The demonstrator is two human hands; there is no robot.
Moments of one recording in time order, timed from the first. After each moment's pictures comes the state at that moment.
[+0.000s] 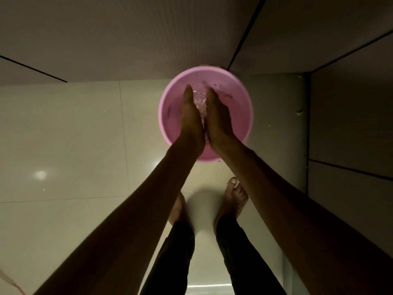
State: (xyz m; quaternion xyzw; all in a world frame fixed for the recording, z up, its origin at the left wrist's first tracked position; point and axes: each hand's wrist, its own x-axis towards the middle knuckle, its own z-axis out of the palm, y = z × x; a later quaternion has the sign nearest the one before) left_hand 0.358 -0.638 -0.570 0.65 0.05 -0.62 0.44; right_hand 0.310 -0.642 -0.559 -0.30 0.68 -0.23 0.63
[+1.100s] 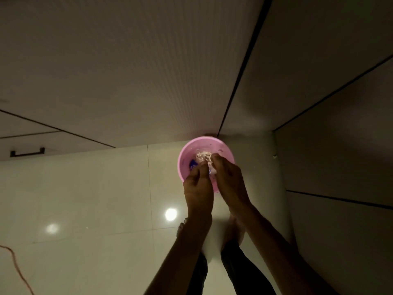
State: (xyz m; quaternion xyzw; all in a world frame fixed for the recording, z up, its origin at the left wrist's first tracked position) left_hand 0.343 -0.577 -0.353 0.72 -0.08 -0.54 0.43; right_hand 0.282 -0.602 -0.353 -0.37 0.67 -0.25 0.59
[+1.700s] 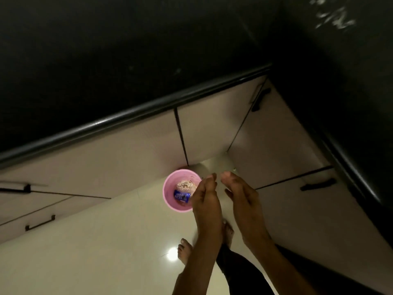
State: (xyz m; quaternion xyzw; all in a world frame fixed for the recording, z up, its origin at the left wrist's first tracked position) left_hand 0.262 -0.546 -0.095 0.66 -0.16 -0.60 0.43; right_hand 0.195 -0.529 -0.109 -0.29 0.69 -0.45 0.49
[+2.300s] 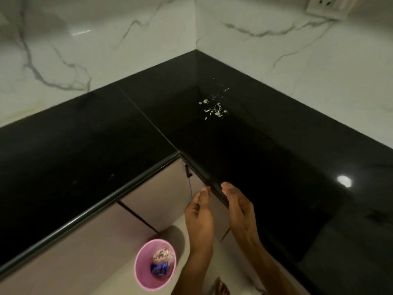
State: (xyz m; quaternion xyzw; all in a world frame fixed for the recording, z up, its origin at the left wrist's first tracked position) left_hand 0.116 -0.581 0.060 0.52 -0.41 -0.64 0.39; right_hand 0.042 -0.551 0.035 -0.18 0.69 -0.59 0.38
